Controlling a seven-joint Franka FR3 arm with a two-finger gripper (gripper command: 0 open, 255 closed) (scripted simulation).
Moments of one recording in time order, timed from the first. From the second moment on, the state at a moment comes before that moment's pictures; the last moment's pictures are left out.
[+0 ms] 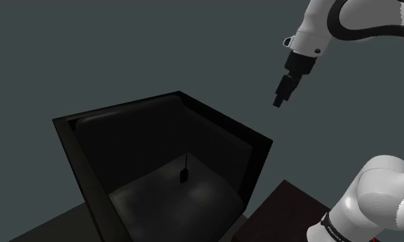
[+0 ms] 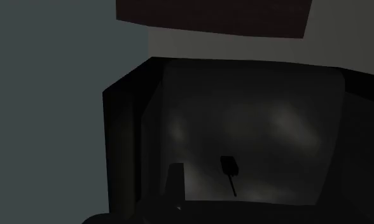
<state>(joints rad) 0.02 -0.75 0.03 -2.30 0.05 1.63 -0.10</state>
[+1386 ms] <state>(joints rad) 0.04 -0.20 0.12 -2.34 0.06 2.24 -0.06</state>
